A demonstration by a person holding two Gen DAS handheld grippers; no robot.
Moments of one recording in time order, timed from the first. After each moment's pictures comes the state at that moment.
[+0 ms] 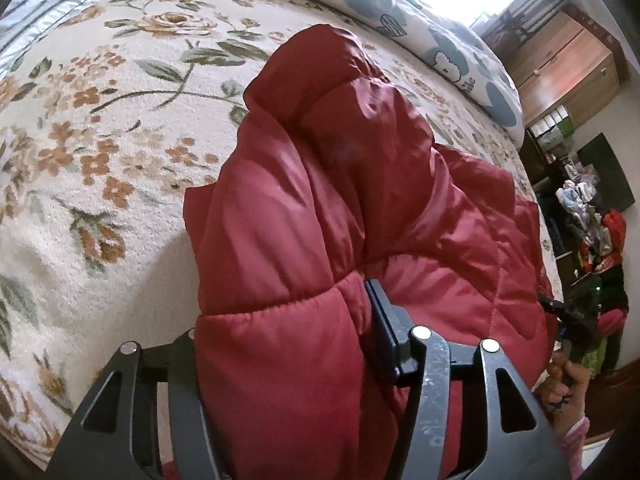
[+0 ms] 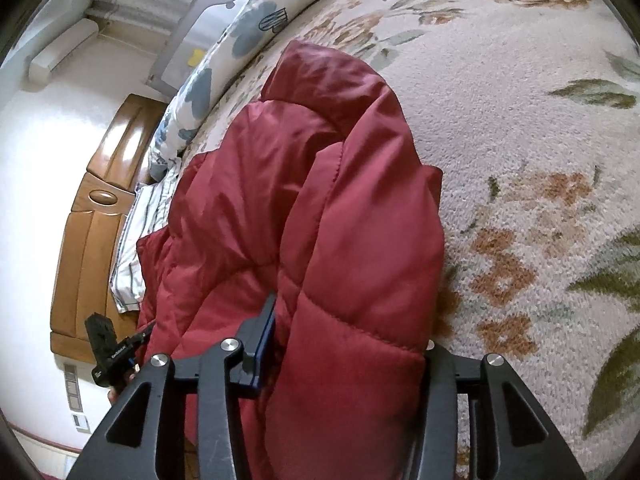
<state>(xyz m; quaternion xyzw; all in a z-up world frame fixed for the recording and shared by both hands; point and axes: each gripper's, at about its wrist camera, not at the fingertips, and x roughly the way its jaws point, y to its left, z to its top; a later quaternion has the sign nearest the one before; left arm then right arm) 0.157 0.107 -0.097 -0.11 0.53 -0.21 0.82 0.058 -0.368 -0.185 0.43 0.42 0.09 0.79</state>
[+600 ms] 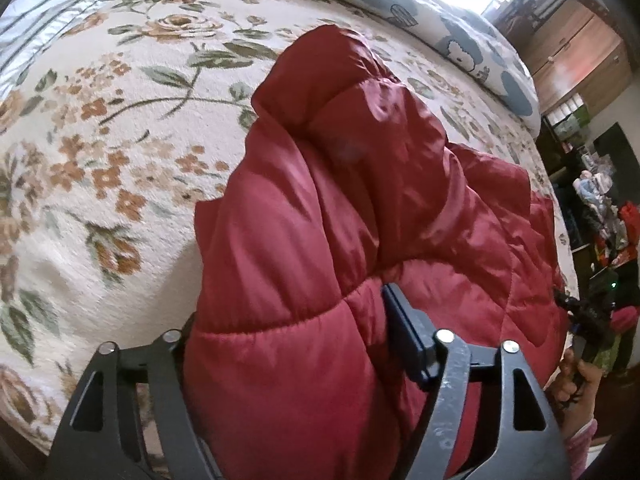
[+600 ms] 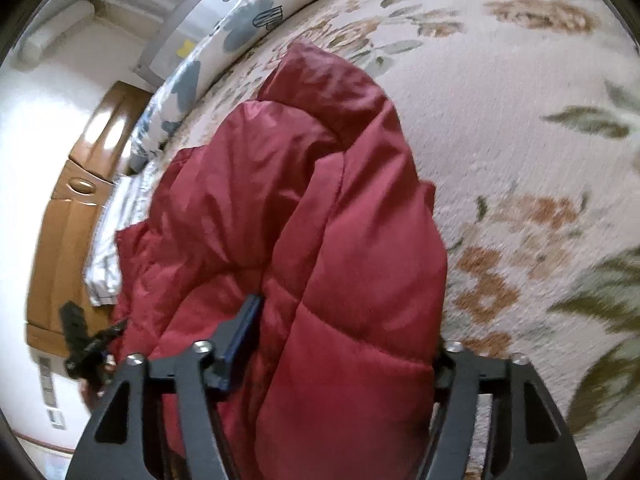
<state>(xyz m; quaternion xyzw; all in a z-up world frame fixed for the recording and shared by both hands) 0.170 0.100 -0.086 -0.08 0.55 -0.19 0.81 0.058 -0.366 -0.169 0.37 0.44 0.05 0.82</state>
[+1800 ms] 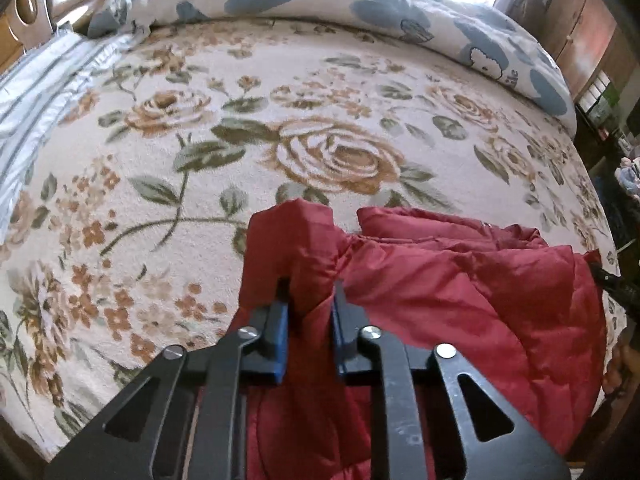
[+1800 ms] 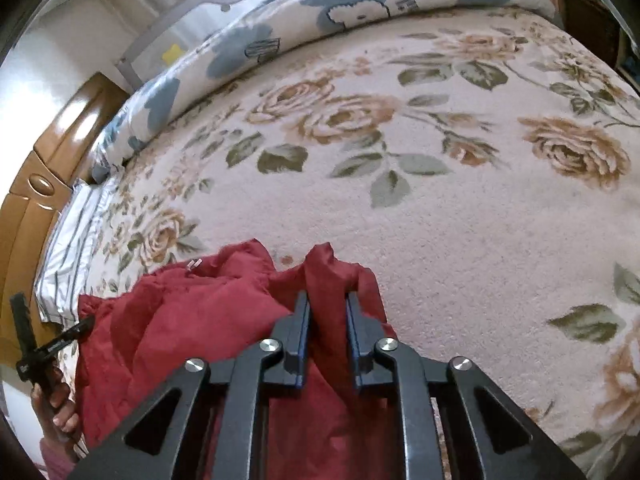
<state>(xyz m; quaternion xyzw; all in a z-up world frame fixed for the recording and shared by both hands) 0.256 0.040 -0.057 0.01 0.50 -0.13 0.85 0.154 -0.385 -0.117 0.28 0.41 -0.02 0.87</state>
